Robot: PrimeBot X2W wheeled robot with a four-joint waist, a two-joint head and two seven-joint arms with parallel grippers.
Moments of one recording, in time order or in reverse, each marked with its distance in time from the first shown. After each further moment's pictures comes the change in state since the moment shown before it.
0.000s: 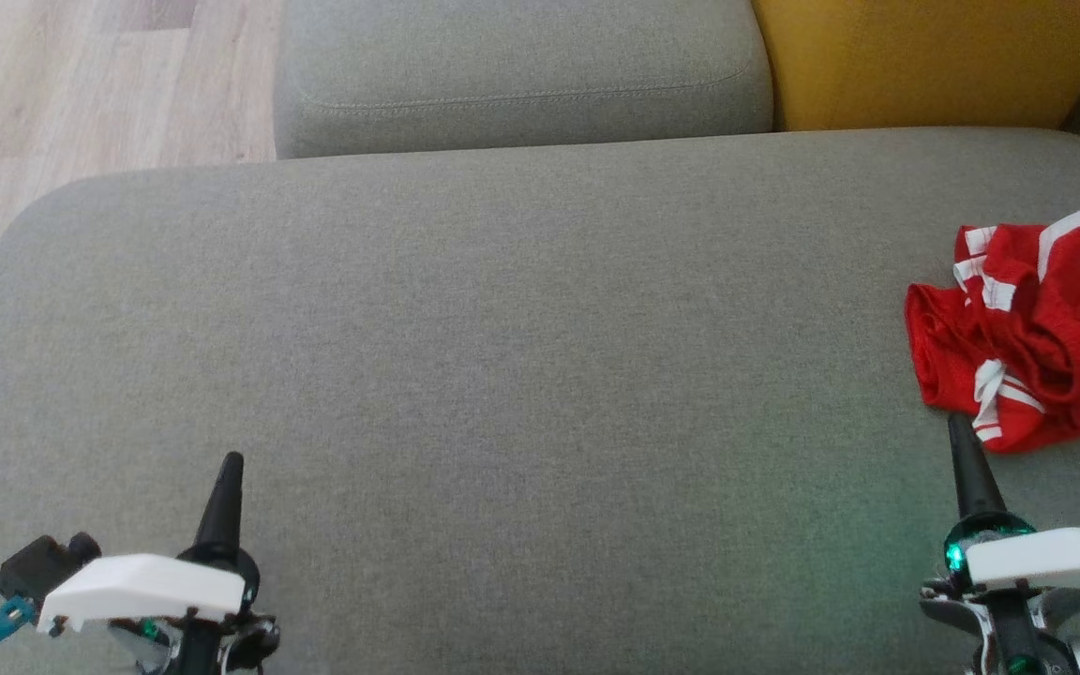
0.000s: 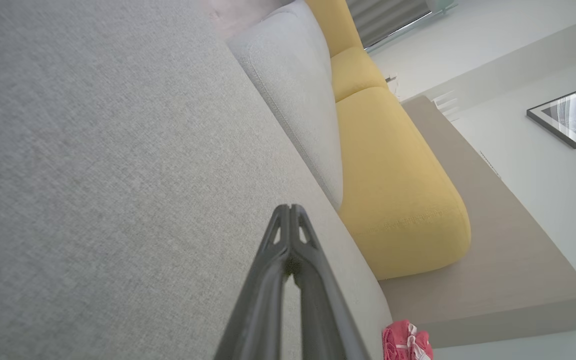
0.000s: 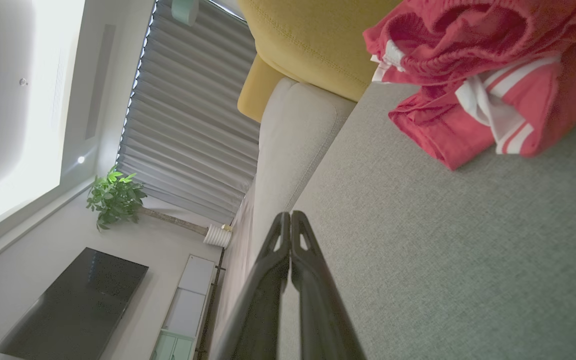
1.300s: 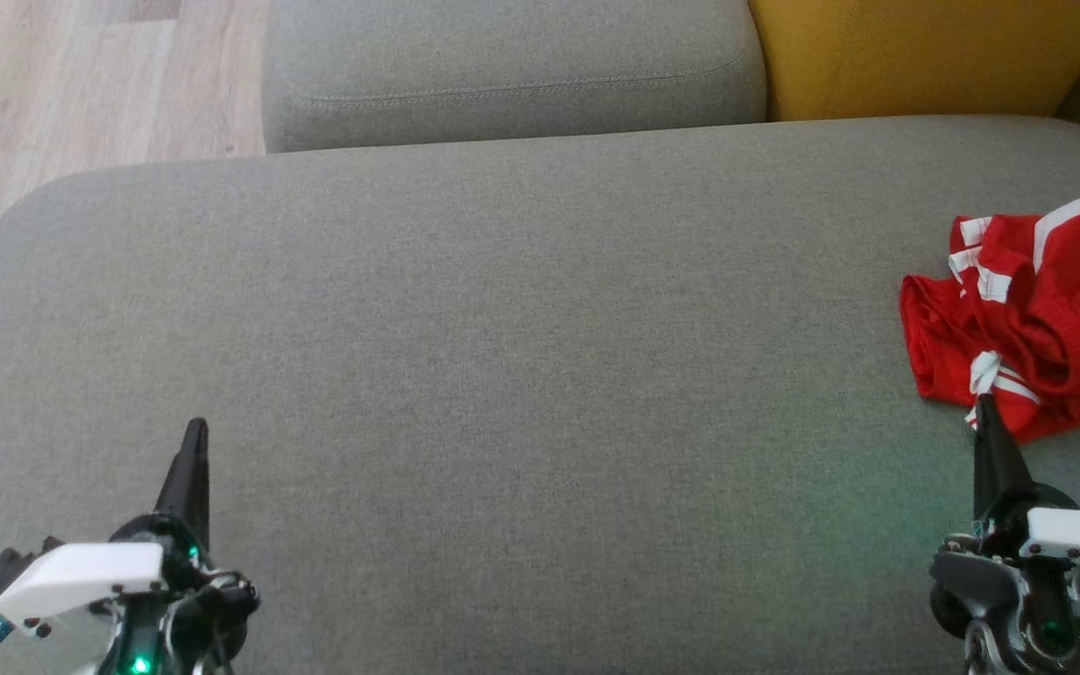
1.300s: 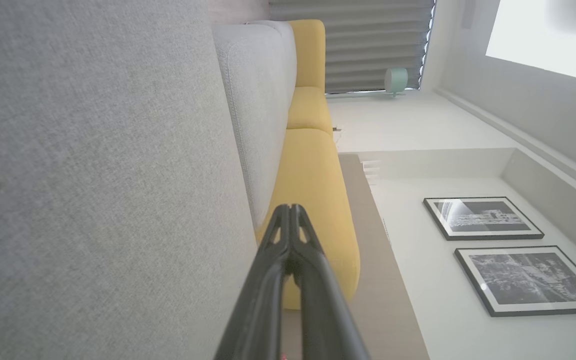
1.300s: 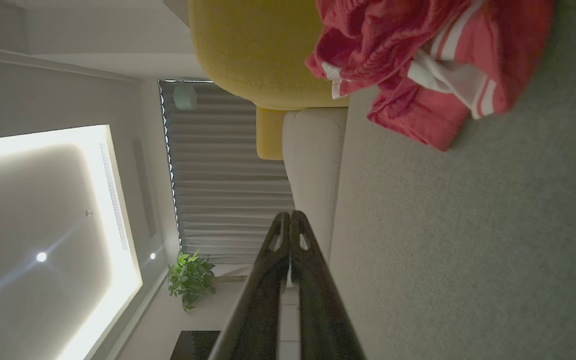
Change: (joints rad) left arm -0.062 -0.049 0.125 0.049 -0.419 -0.078 0.104; right arm -0.093 -0.002 -0.038 0.113 0.454 0.000 0.000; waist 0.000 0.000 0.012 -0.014
